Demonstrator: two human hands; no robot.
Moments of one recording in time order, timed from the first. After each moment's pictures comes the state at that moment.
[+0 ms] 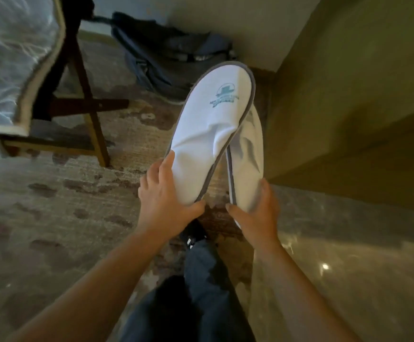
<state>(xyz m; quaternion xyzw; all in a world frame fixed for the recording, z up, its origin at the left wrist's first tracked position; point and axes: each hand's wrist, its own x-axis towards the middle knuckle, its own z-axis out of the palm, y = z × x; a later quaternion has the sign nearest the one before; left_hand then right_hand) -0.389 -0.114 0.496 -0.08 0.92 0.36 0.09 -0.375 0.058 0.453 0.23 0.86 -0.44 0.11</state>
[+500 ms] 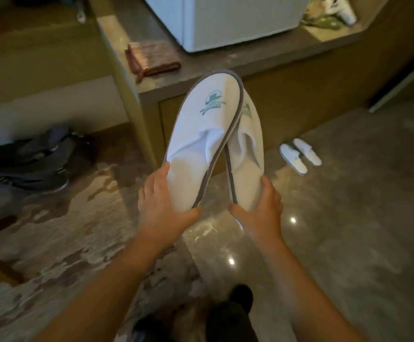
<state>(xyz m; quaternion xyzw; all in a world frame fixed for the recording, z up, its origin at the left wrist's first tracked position) -0.263 0.159 0.697 0.22 0.89 0.38 0.14 -0.160 0.303 0.680 0.44 0.79 -0.42 -0.12</state>
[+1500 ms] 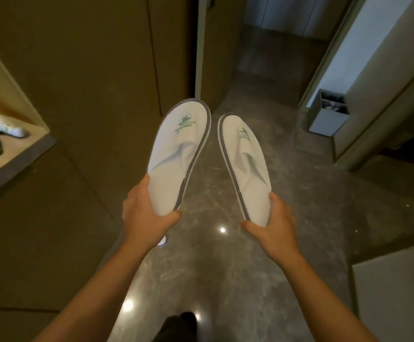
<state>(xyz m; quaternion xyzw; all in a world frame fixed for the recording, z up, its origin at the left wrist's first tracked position) -0.071 0.936 0.758 0.49 0.76 0.37 0.21 0.161 0.976 0.736 0.66 0.64 -0.31 -0.27</state>
